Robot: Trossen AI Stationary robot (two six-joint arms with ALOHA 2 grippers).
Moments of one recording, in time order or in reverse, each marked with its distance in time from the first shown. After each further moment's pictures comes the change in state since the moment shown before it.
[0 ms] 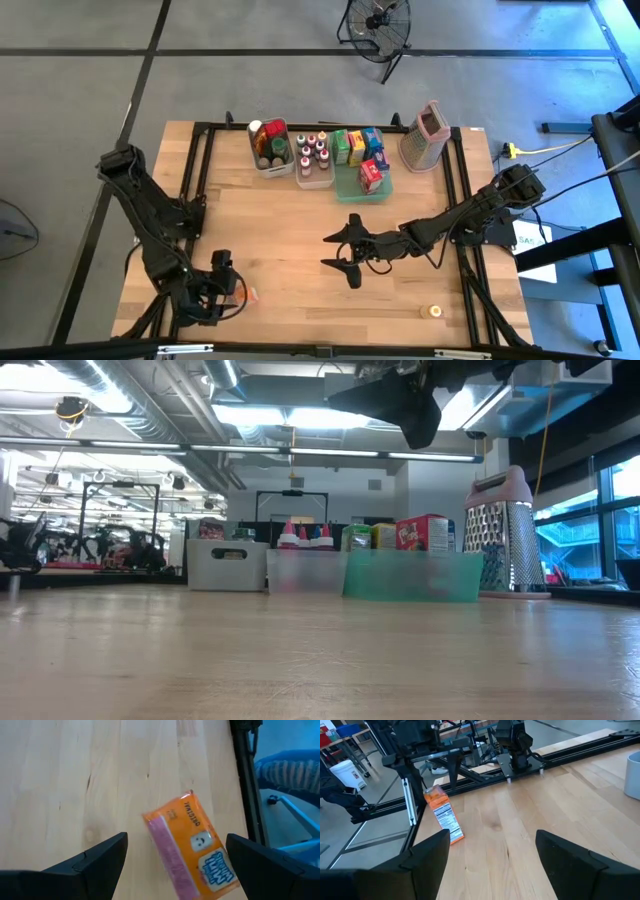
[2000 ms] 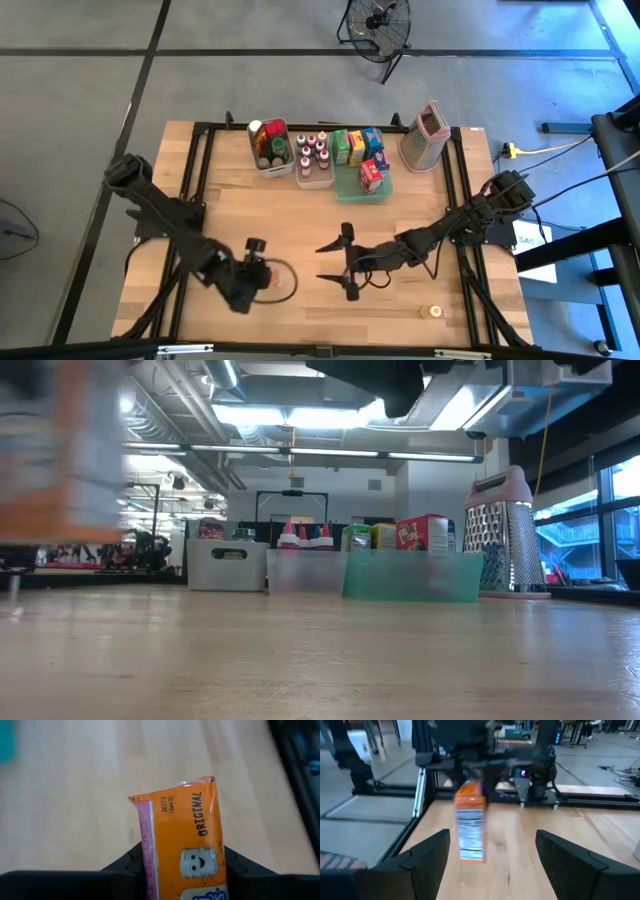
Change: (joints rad) left arm 0.294 0.143 0.174 -0.039 0.092 0.470; right arm 0.051 0.104 0.032 0.186 0.002 -0.346
